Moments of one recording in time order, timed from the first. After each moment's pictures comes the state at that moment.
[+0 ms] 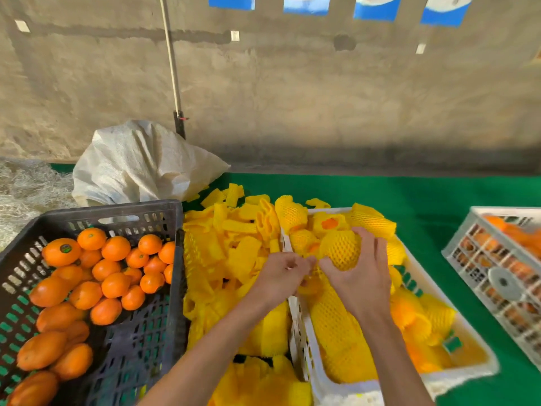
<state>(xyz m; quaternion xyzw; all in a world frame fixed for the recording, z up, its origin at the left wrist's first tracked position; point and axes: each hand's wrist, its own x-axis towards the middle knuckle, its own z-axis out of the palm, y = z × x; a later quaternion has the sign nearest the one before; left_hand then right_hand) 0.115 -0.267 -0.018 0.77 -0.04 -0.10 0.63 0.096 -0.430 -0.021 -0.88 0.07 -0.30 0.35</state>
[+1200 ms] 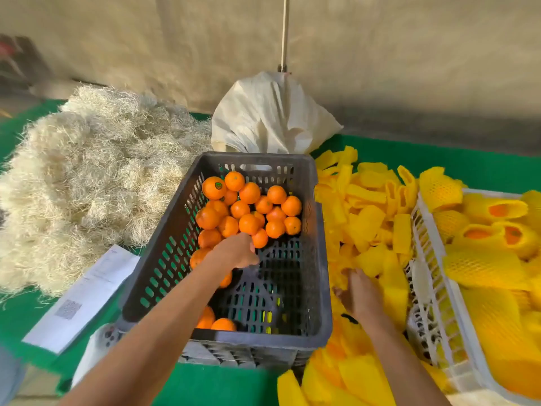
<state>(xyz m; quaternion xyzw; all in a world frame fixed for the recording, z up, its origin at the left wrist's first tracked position) 0.068 0.063 -0.054 0.94 0.15 -0.24 0.19 0.098 -0.225 -0.166 -0.97 -0.05 0.15 0.16</state>
